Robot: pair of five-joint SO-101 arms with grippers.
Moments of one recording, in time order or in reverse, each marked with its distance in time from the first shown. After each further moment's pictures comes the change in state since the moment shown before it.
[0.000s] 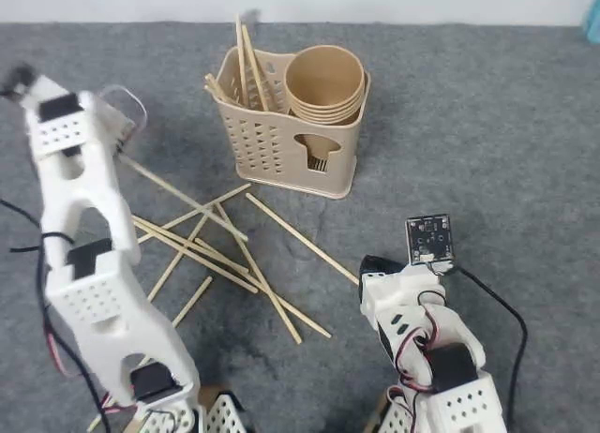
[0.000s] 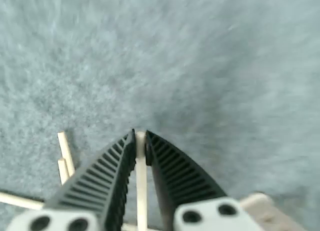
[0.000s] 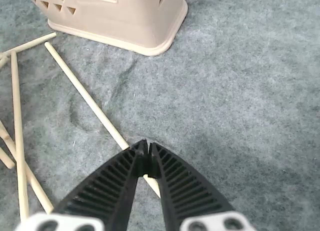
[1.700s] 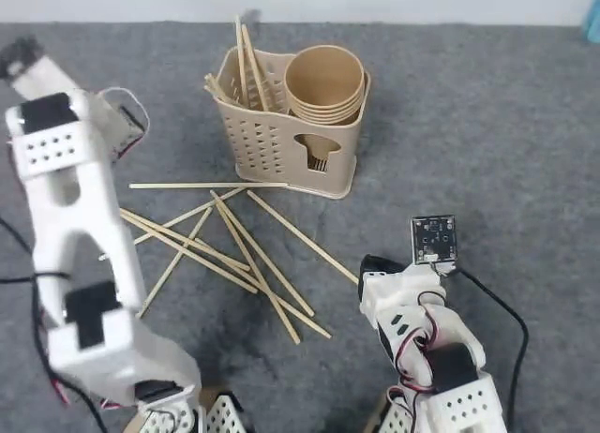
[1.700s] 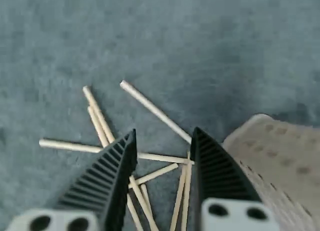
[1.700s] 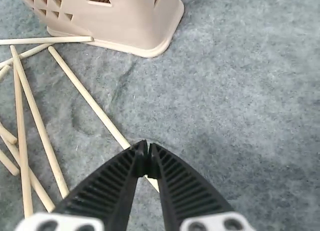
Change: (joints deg) left arm 2.1 -19.4 12.8 9.8 -10.0; right arm 0.0 0.0 0.0 0.0 -3.2
